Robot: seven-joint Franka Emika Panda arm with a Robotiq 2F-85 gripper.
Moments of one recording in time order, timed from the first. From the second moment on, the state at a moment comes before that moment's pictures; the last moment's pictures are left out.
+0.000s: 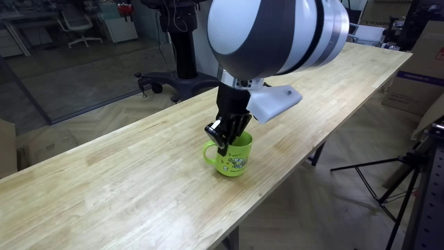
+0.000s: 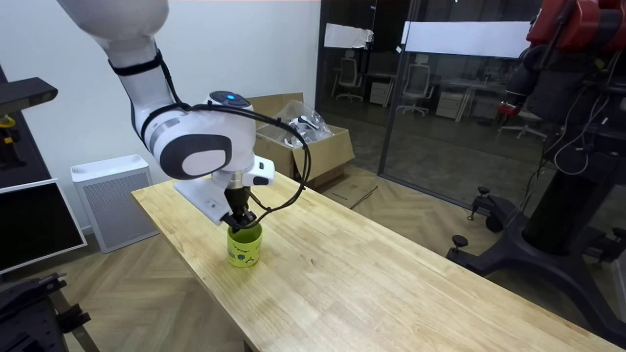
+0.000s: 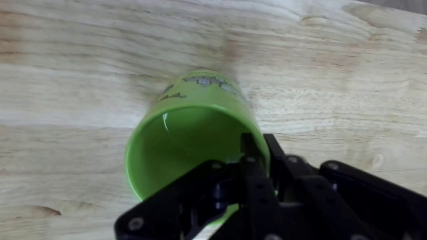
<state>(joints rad) -0.11 0.46 0.33 -2.38 0.31 2.96 -0.19</state>
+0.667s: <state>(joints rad) -0.24 0.46 0.41 -2.42 0.37 2.96 -0.21</state>
